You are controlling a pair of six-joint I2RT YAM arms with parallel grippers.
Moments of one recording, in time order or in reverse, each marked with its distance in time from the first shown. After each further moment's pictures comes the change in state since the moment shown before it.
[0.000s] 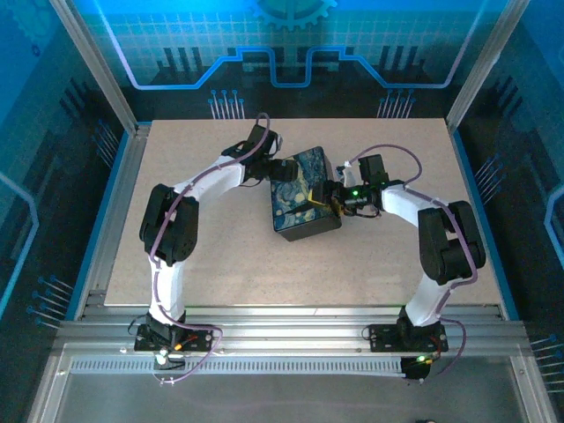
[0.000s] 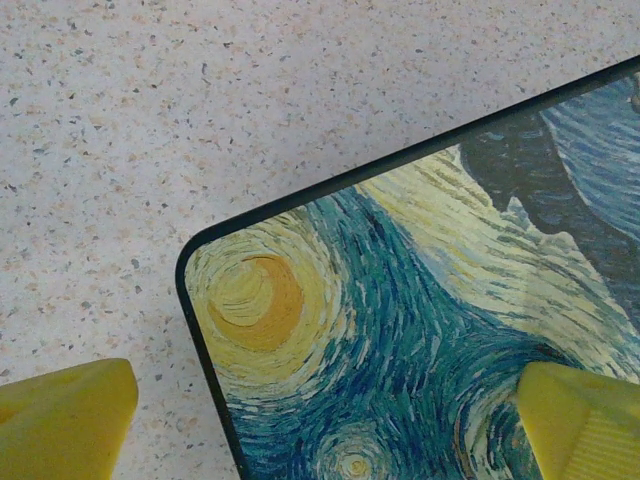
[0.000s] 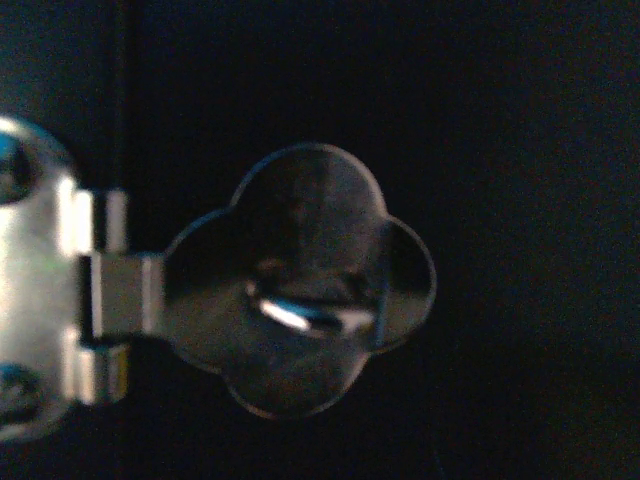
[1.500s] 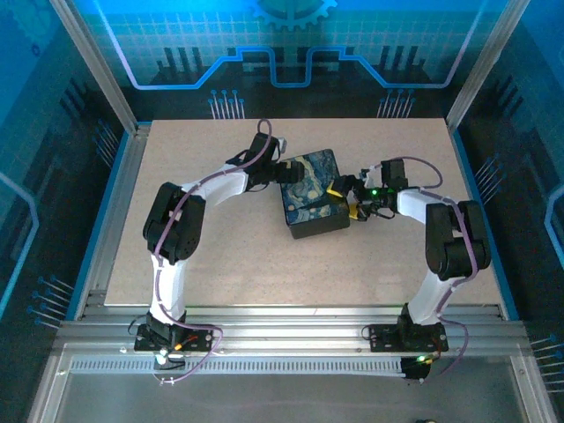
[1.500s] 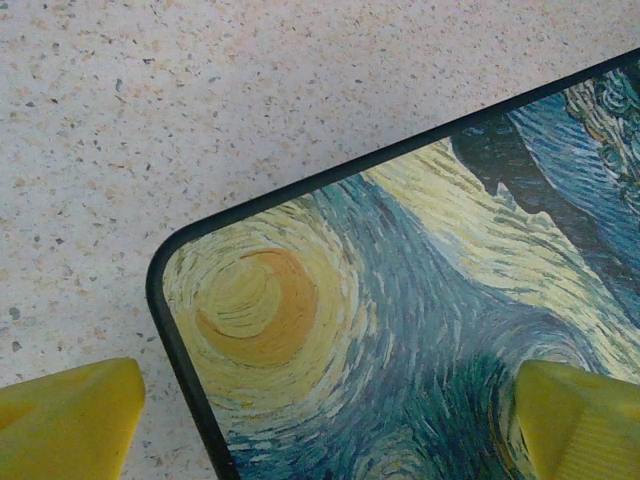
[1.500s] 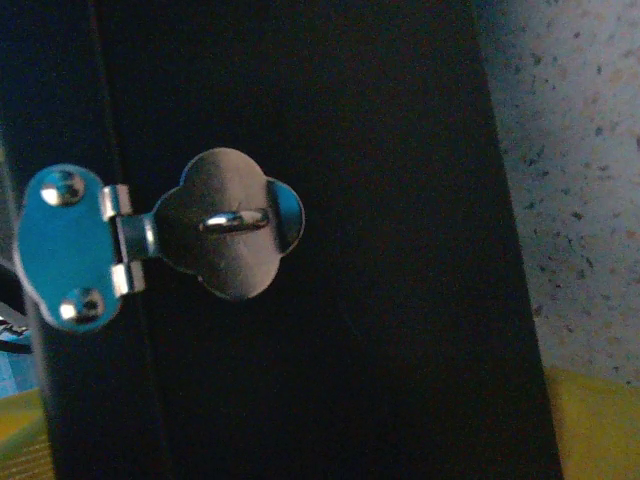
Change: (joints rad) left arm -0.005 0.030 -0.105 0.244 0.077 -0.079; right arm -0.162 0.009 -0.080 0.112 -0.089 0.253
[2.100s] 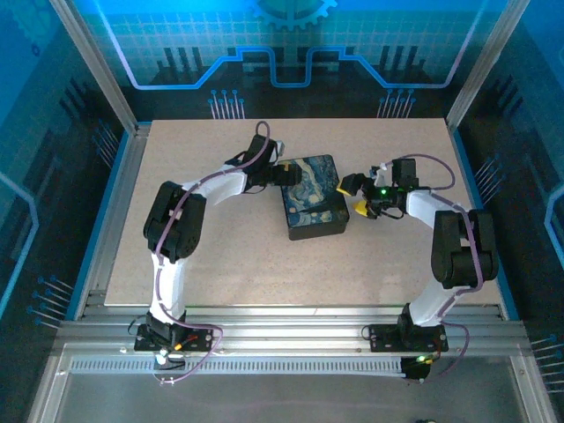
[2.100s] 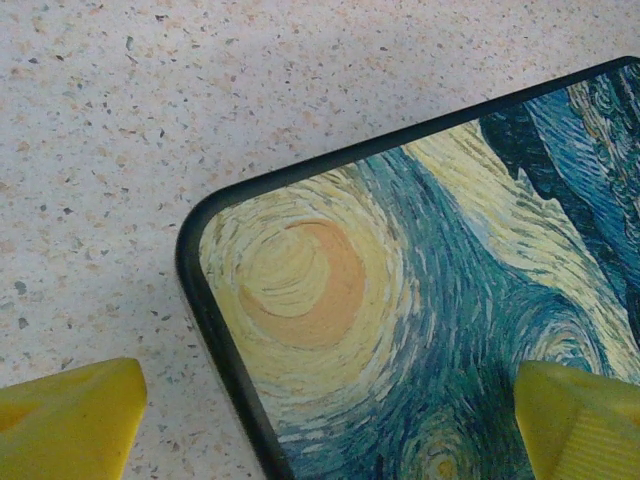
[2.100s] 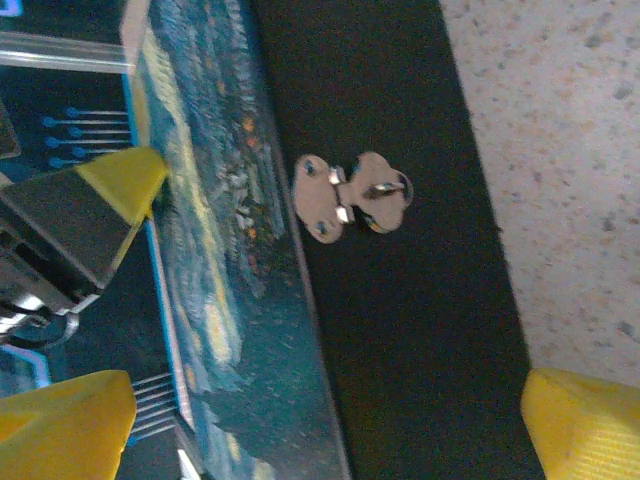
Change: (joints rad) left arm 0.019 0.009 -0.013 -0.013 0.027 0.001; right arm -0.052 -0.070 -0.011 -0.085 0.053 -0.097
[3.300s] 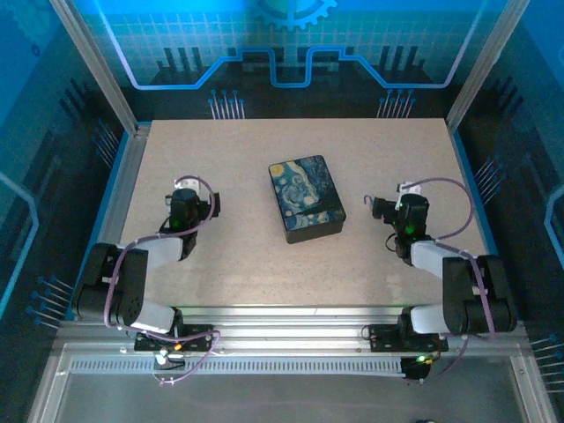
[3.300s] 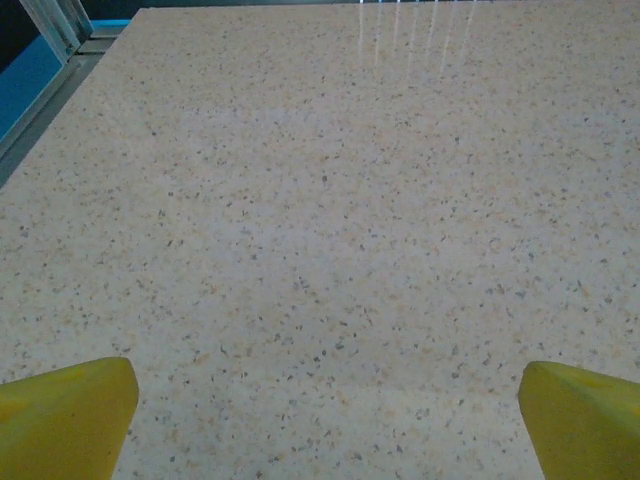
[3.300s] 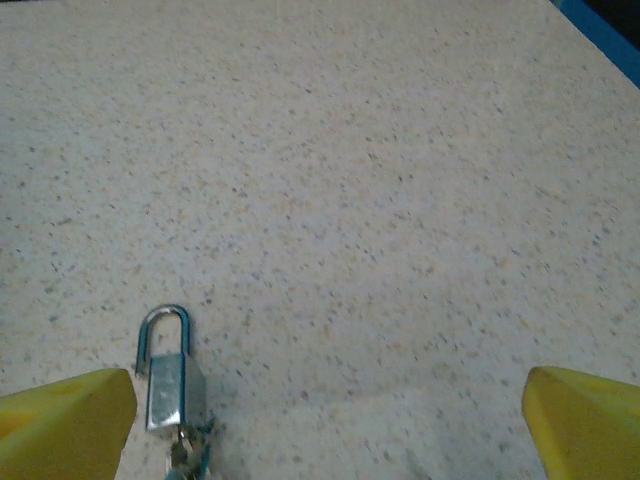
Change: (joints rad) left arm 0.309 -0.619 -1.039 0.769 -0.431 0.317; right arm 0.014 -0.312 -0.534 0.678 0.982 -0.529
